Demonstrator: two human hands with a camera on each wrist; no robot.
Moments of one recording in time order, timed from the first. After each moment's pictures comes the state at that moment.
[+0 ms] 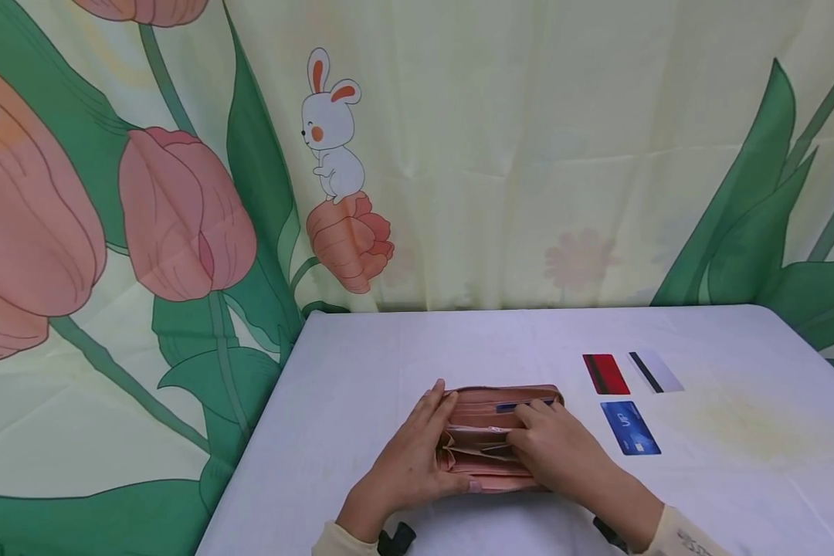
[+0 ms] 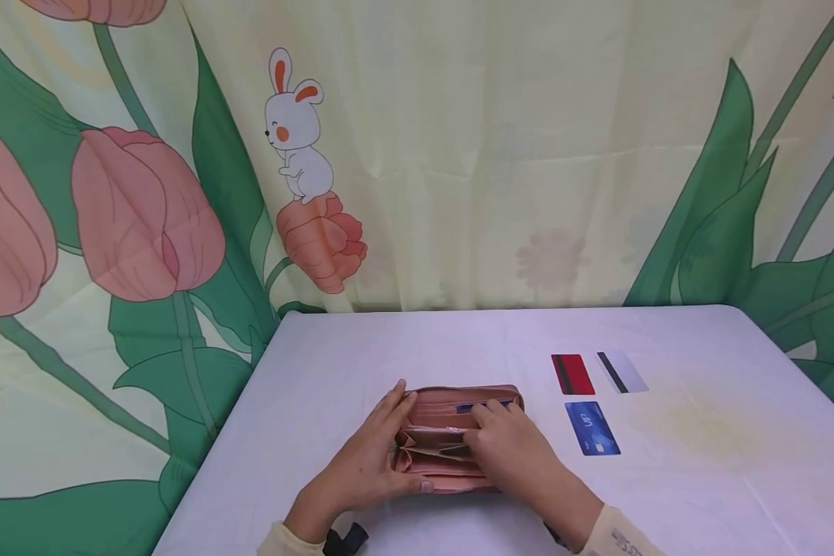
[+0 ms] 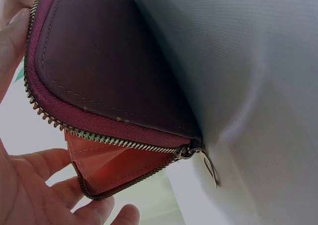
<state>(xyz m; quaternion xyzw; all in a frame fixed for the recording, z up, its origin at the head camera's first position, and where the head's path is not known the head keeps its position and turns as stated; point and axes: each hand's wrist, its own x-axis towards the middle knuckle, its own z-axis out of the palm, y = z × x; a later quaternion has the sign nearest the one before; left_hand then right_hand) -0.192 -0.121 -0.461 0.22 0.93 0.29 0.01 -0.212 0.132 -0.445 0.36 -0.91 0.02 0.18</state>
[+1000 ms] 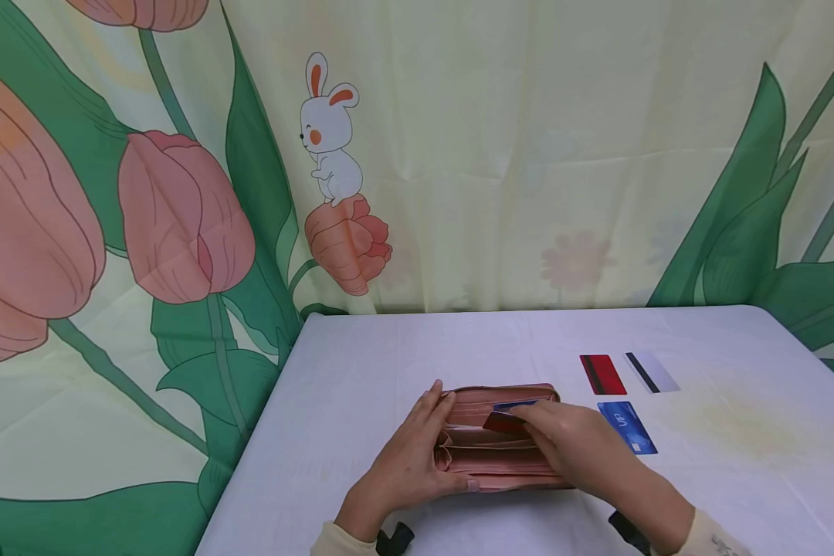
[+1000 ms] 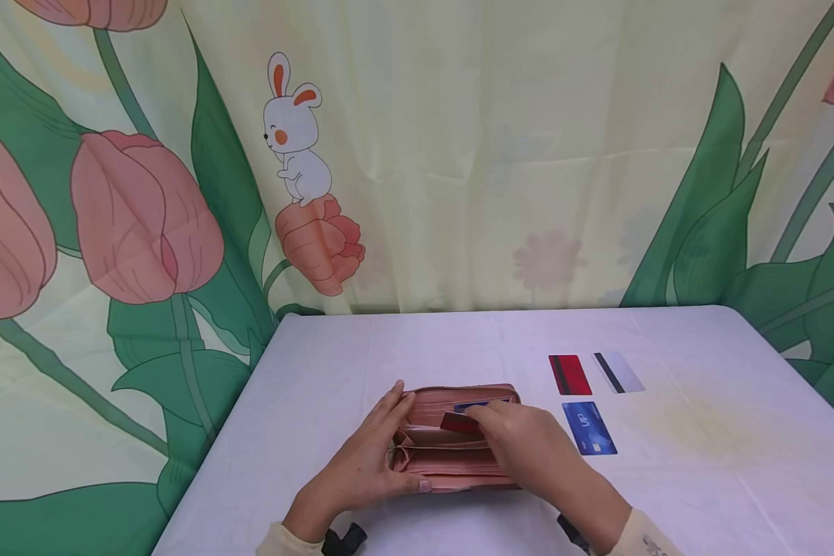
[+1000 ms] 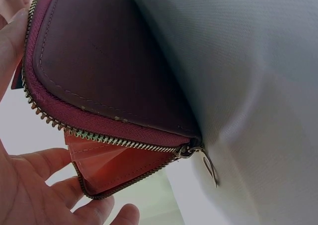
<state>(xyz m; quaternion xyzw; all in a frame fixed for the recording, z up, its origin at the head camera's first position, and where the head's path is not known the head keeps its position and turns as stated) -0.194 -0.121 -0.464 0.21 0.94 0.28 0.00 -0.209 0.152 -0.427 0.38 -0.88 0.16 0.25</state>
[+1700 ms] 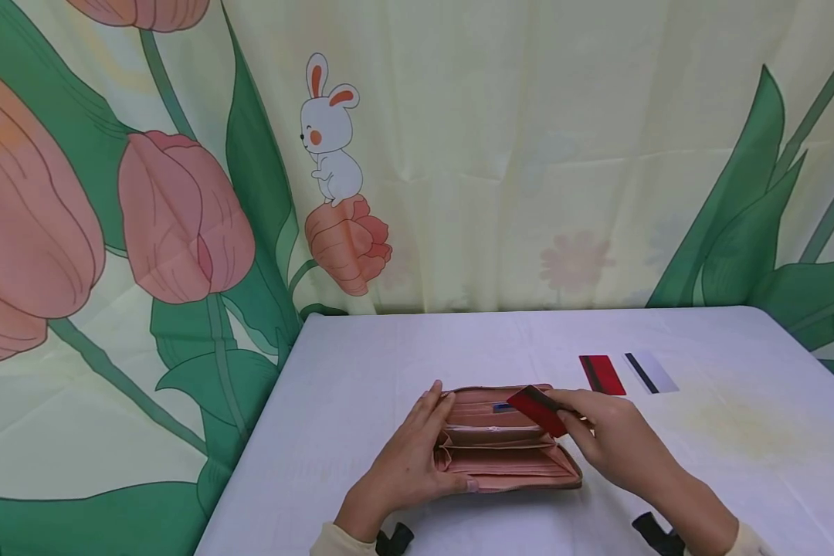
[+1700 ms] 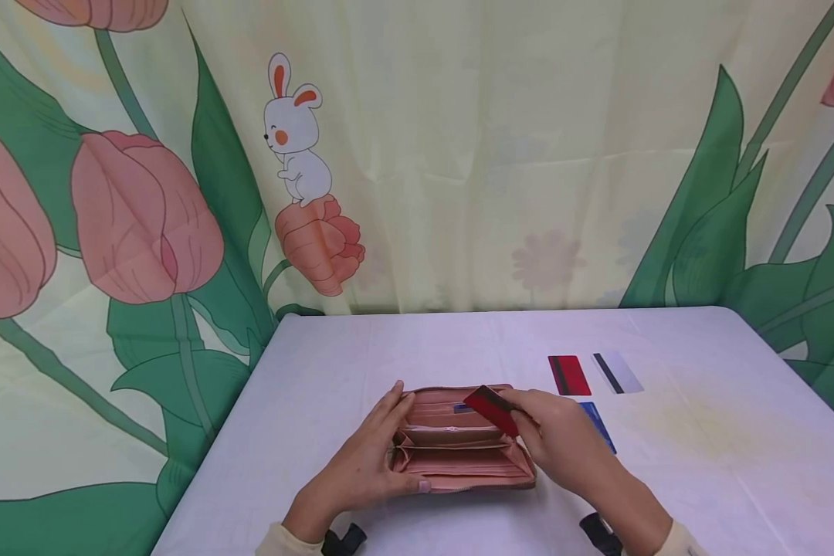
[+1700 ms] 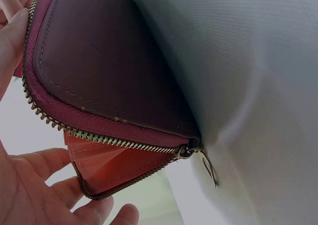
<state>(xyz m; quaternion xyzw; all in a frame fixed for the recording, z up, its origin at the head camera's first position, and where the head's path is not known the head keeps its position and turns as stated) -0.193 -0.121 -0.466 0.21 0.94 0.28 0.00 -0.204 0.187 -0.415 0.29 -0.89 0.27 0.22</state>
